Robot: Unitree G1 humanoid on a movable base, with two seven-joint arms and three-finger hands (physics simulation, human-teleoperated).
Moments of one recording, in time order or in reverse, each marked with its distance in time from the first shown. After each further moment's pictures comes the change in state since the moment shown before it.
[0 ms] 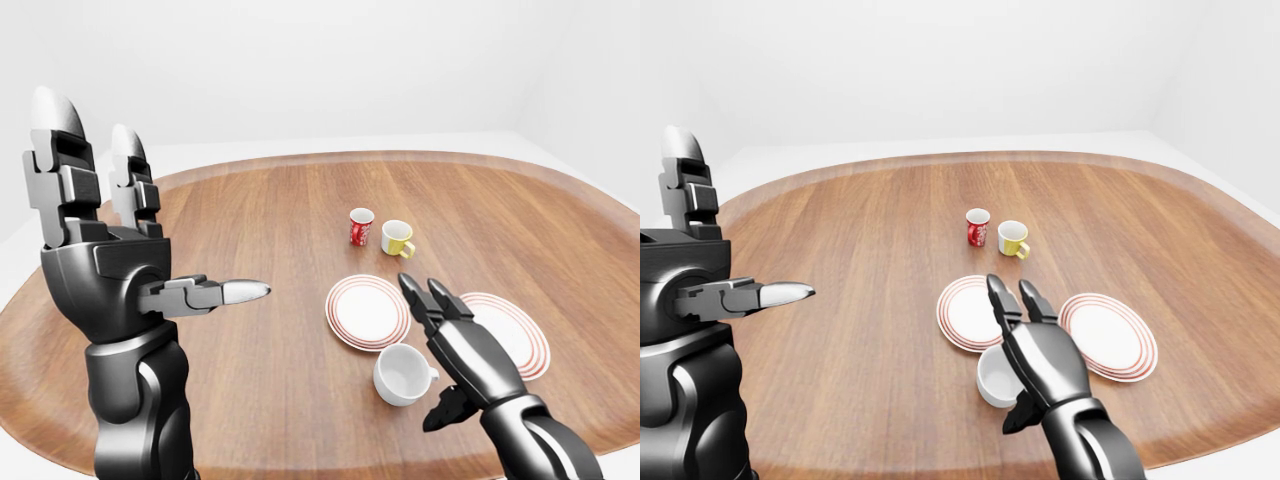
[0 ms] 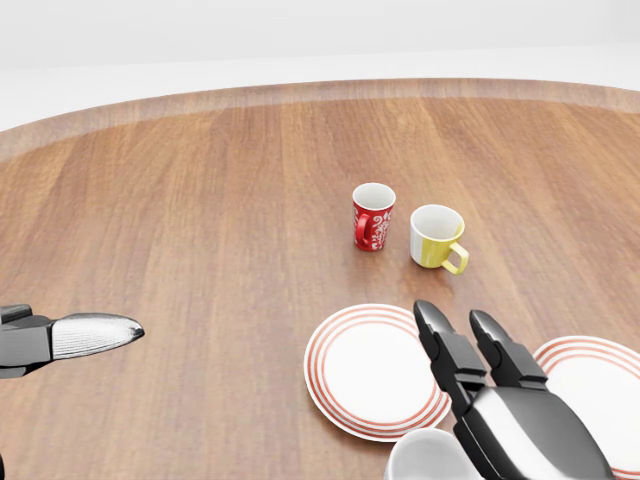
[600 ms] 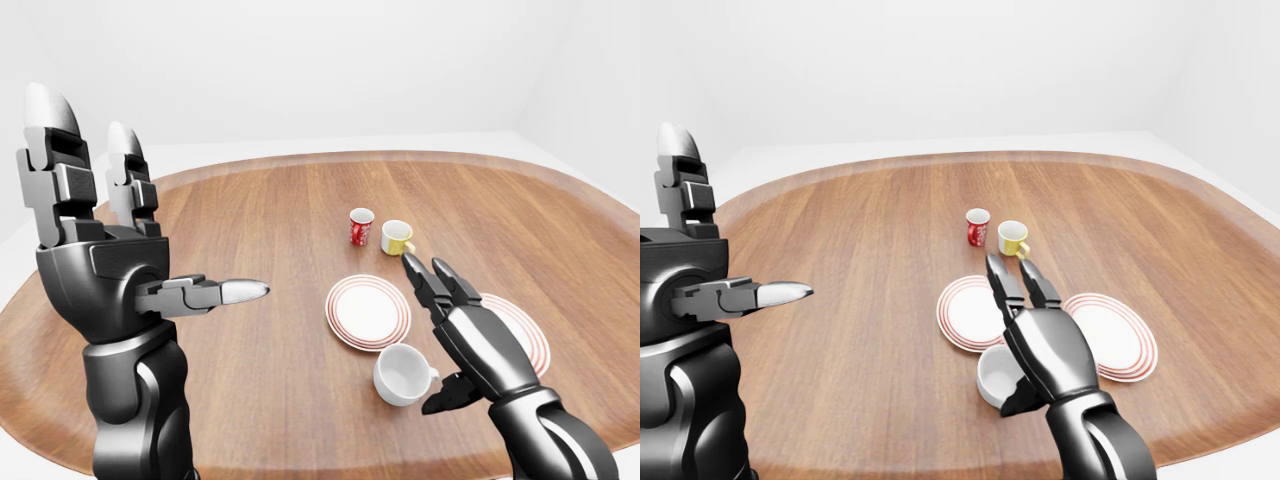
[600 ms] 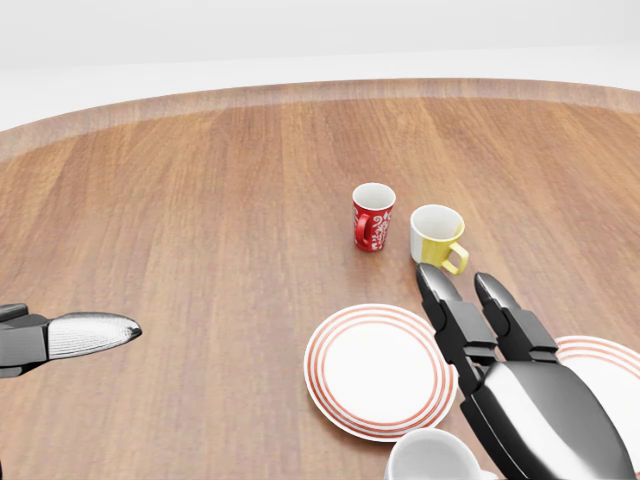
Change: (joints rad) left arm -0.005 0.002 0.002 -0.005 -0.005 0.000 0.003; right arm -0.074 0.002 -0.020 -0.056 0.041 0.000 0.000
